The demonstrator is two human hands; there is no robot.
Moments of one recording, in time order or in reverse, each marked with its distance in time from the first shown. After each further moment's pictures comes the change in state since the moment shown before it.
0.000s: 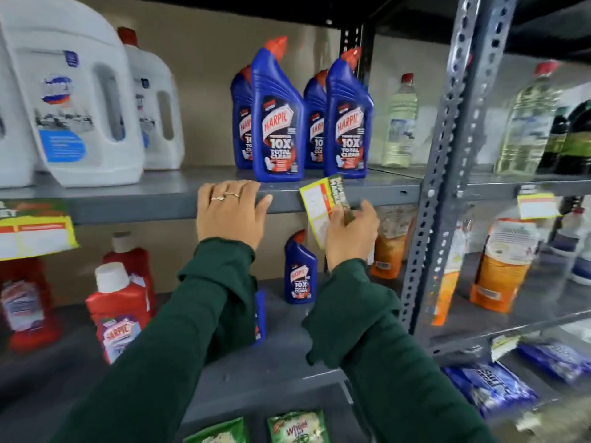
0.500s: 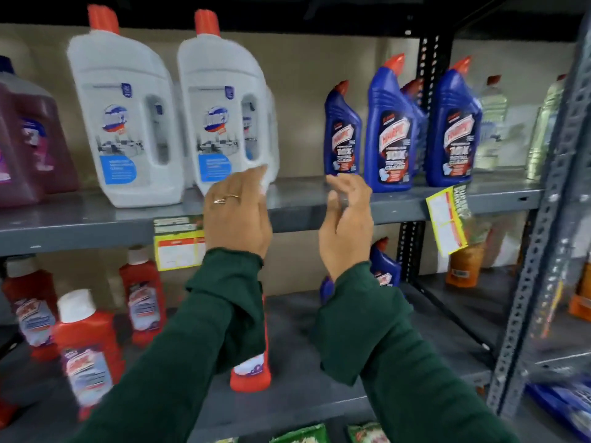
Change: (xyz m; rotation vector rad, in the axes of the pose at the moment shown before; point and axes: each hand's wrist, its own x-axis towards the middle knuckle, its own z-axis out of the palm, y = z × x) left_hand -0.009 -0.144 -0.092 -0.159 0.228 -0.006; right_hand -0.126 -0.084 0.111 0.222 -0.124 -0.652
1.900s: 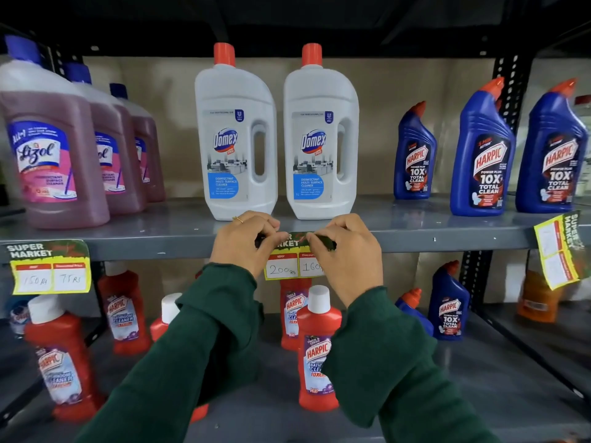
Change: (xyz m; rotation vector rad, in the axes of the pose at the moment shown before) left_hand -0.011 -0.116 -0.076 -0.236 -0.283 -0.279; right_hand -0.037 -0.065 0.094 -0.306 -0.373 -0.025
